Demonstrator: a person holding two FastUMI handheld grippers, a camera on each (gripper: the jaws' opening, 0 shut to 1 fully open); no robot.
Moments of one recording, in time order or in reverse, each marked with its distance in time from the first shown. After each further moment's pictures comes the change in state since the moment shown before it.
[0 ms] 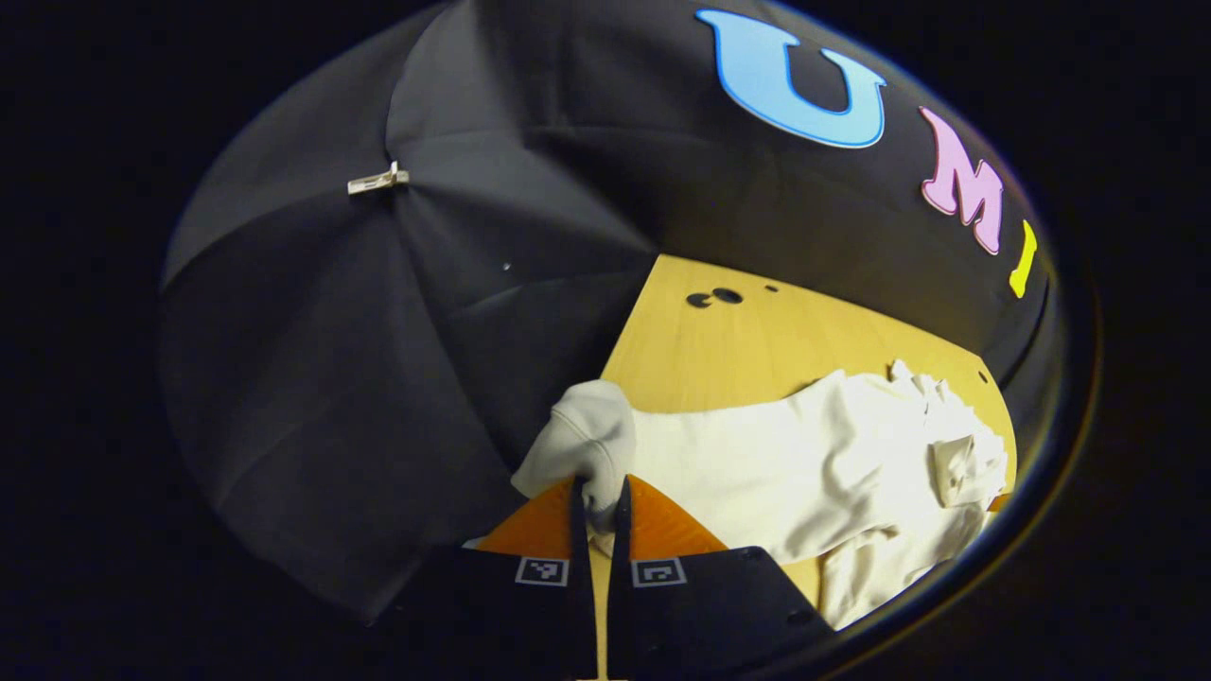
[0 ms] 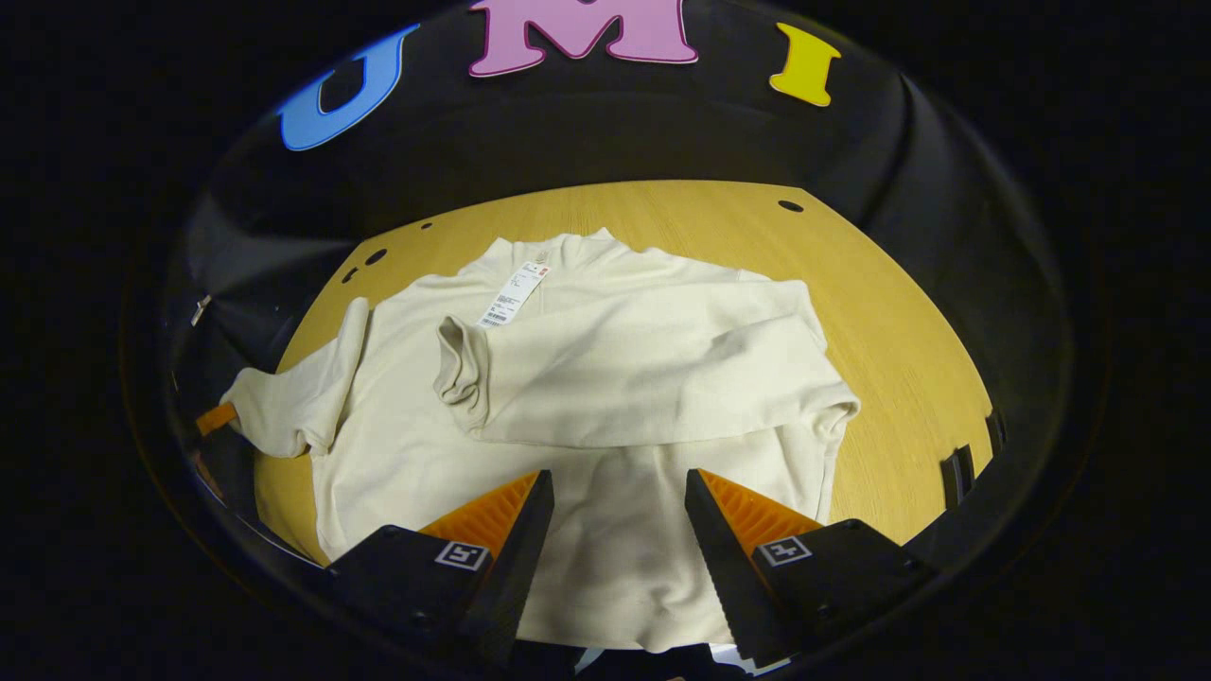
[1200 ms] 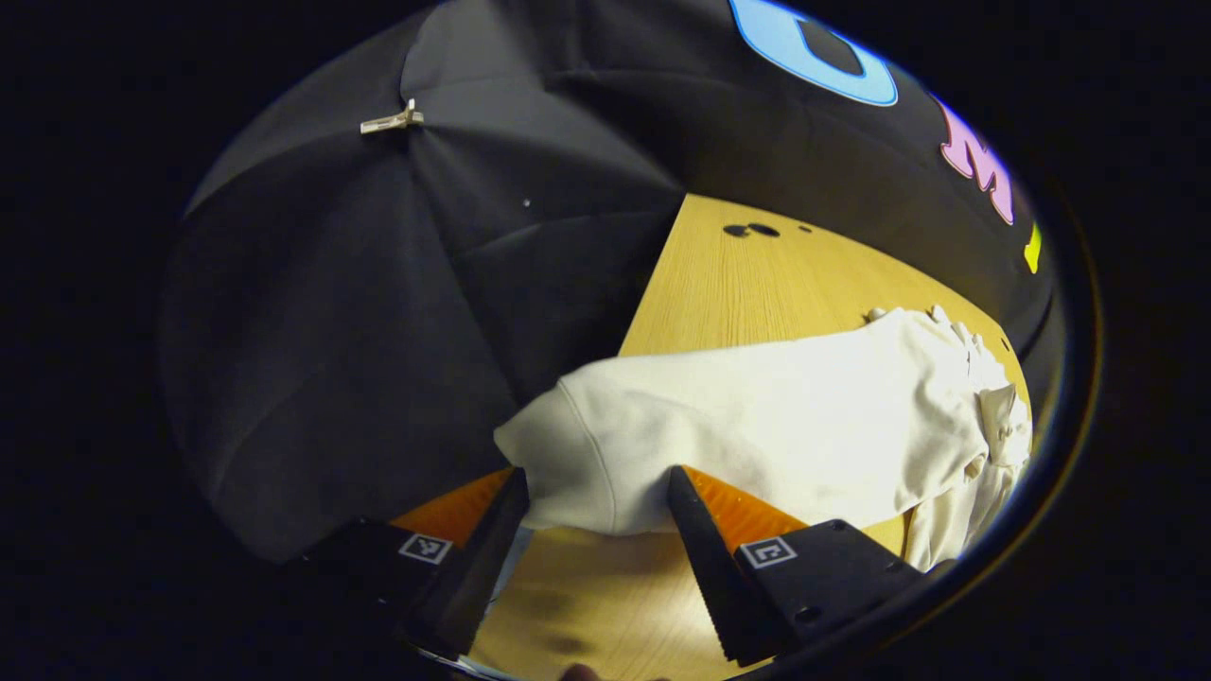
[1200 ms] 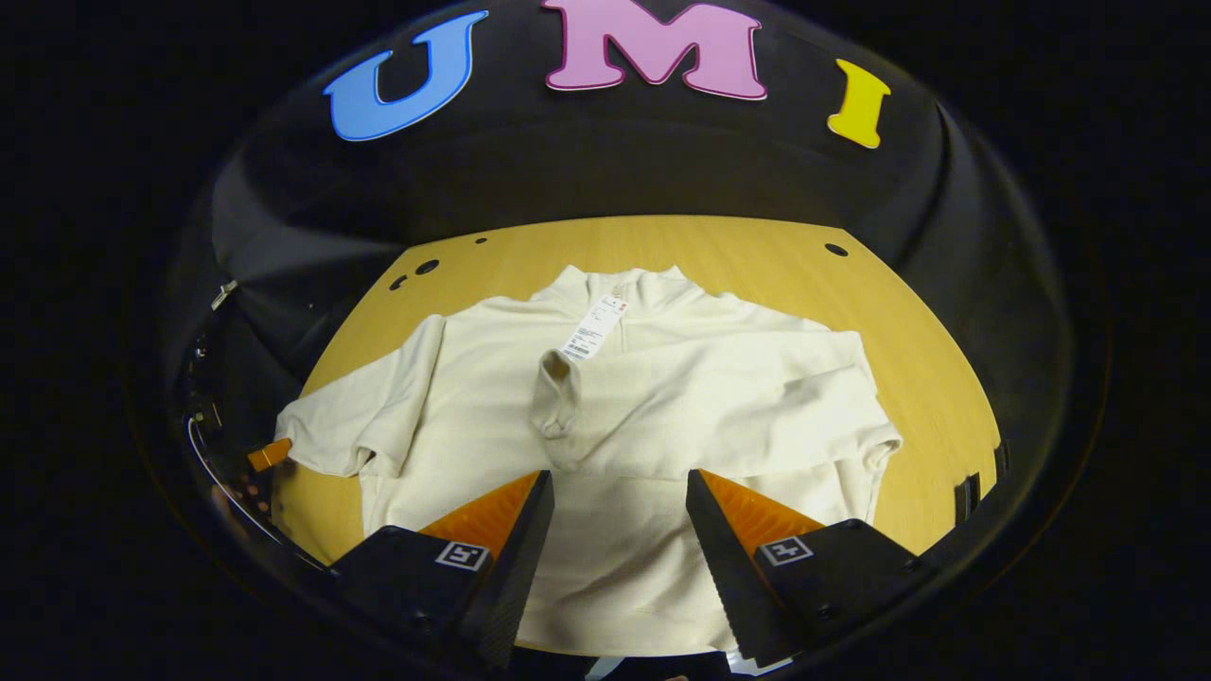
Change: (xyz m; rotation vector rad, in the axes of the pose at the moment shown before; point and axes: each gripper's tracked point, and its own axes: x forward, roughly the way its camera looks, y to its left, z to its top) left arm 0.038 0.065 -0.084 -0.001 0.167 0.048; right arm -0.011 0.068 0.023 -0.071 -0.075 0.028
